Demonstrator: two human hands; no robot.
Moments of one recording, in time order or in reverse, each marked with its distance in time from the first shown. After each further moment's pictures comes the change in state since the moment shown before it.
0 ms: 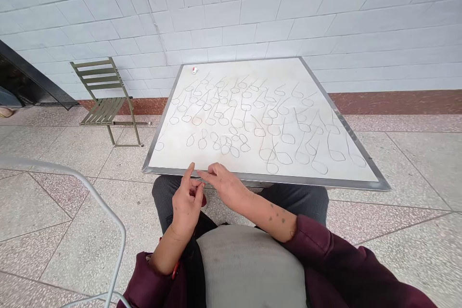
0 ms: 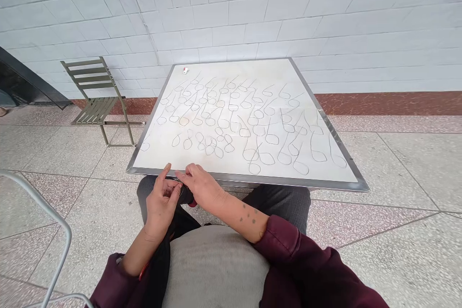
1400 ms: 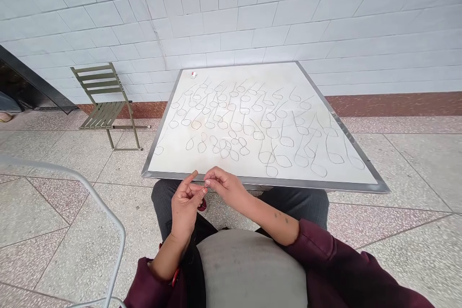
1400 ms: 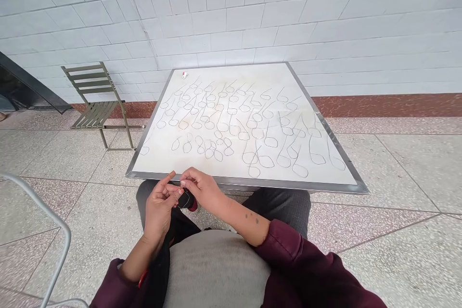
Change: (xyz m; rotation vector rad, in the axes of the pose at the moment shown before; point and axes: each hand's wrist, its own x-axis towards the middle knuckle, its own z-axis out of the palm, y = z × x) left_hand 0.004 0.000 0.007 -0.630 -0.002 -0.291; right_hand 0.009 -0.011 -0.010 0.833 0.075 0.442
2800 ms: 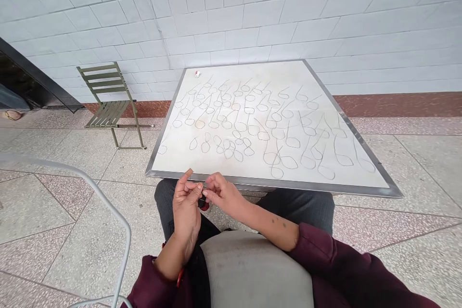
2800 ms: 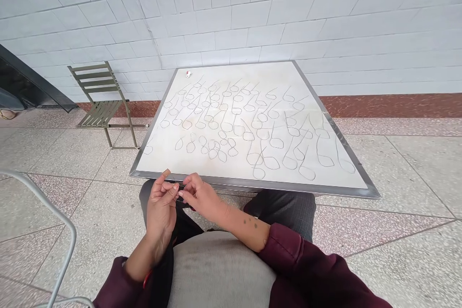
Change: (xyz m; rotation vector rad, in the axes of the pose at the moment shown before) left_hand 0.003 0.000 0.006 -0.419 0.133 -0.023; right_hand -0.008 0.017 0.018 -0.007 -0.102 0.061
